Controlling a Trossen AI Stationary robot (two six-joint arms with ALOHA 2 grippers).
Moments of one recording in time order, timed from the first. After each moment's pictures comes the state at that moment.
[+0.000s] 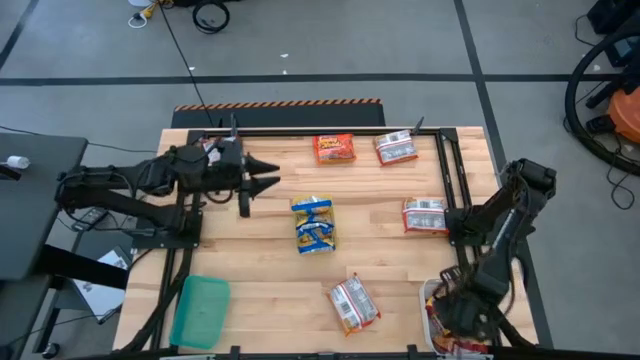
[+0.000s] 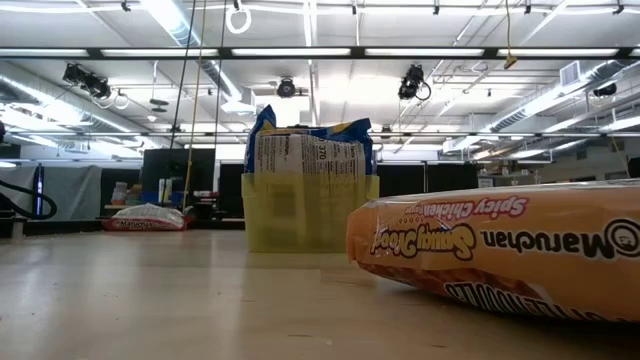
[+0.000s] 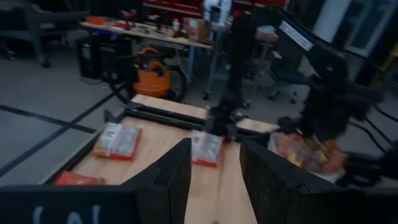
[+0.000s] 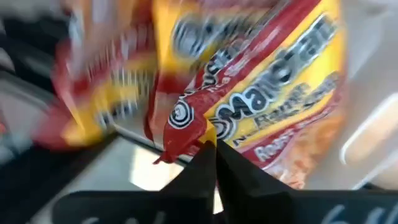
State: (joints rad) left arm -0.03 0.96 1.05 -0.20 -0.22 -0.19; right arm 1.03 1.50 1.11 -1.07 -0.36 0.75
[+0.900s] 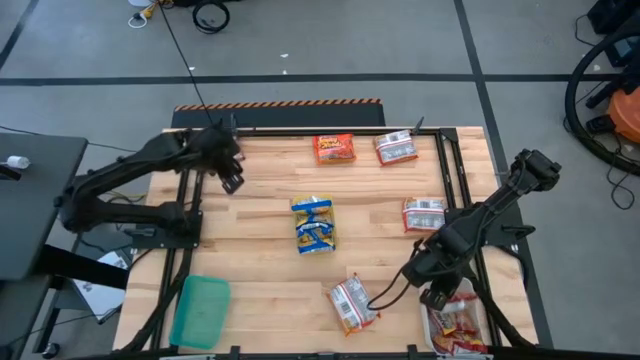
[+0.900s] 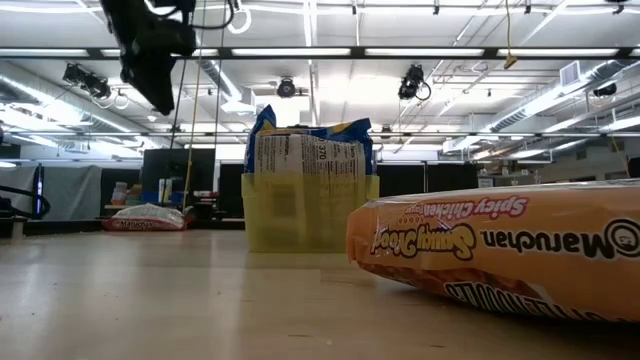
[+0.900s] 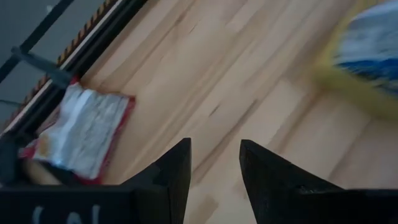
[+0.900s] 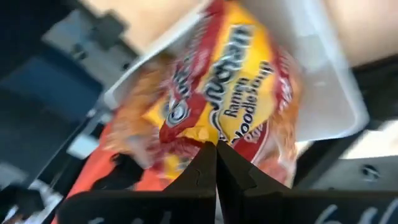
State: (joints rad) left arm 0.50 1.04 1.05 -1.07 -0.16 -0.12; right arm 0.64 1.39 1.02 -1.06 -0.65 1.34
